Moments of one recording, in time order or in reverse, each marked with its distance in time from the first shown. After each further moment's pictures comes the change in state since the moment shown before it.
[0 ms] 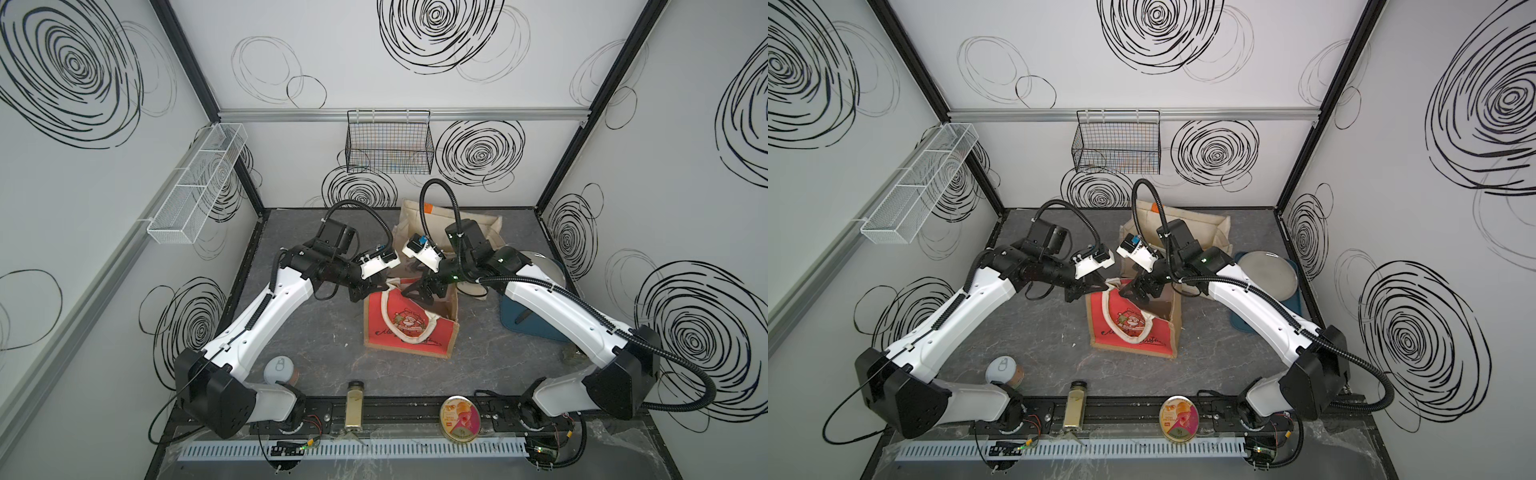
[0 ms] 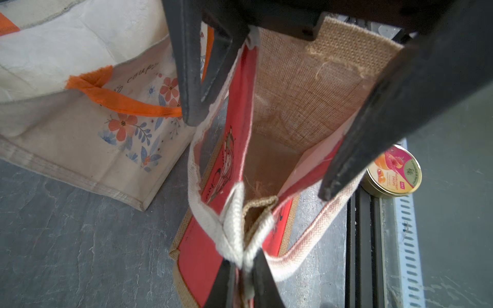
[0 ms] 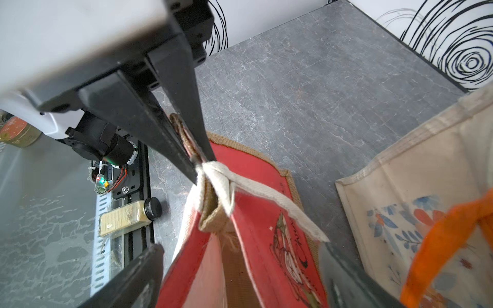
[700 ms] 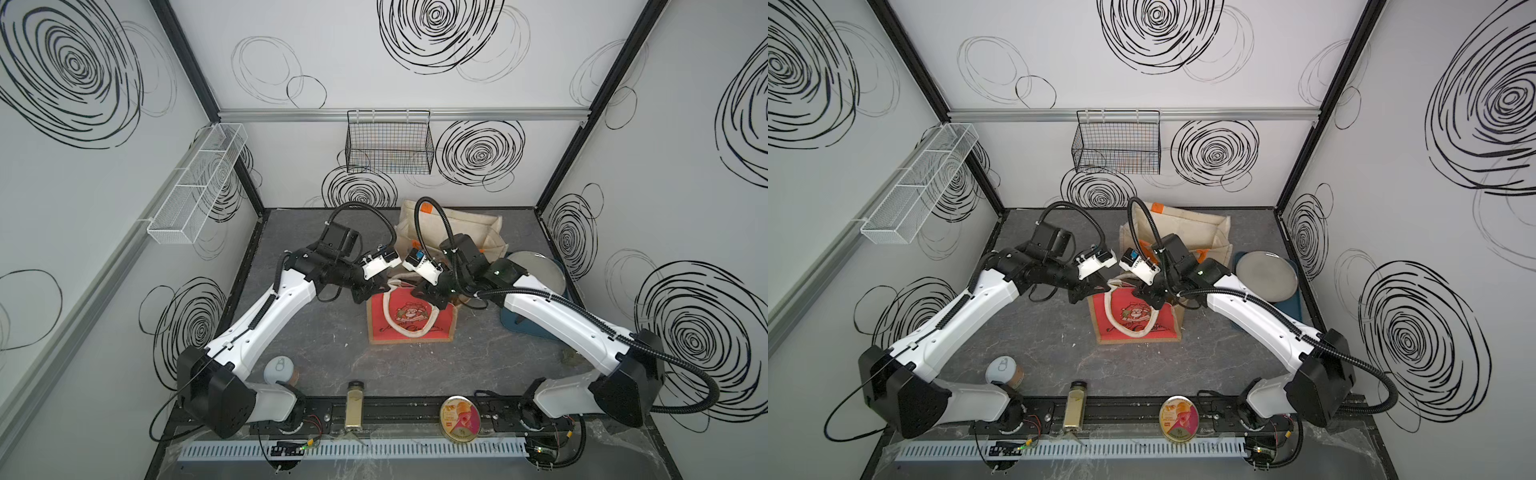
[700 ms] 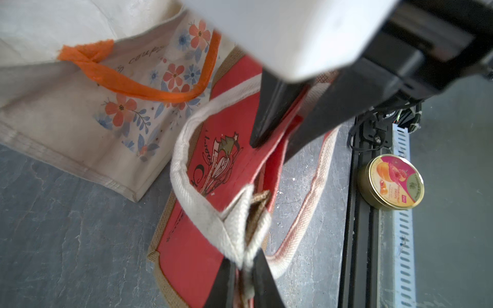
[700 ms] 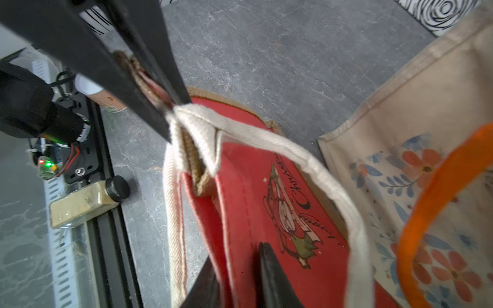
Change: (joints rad) left arm -0.018 0.002 -0.032 0.043 -0.021 -0.081; right arm 0.060 -0.041 -0.100 0.000 0.229 0.000
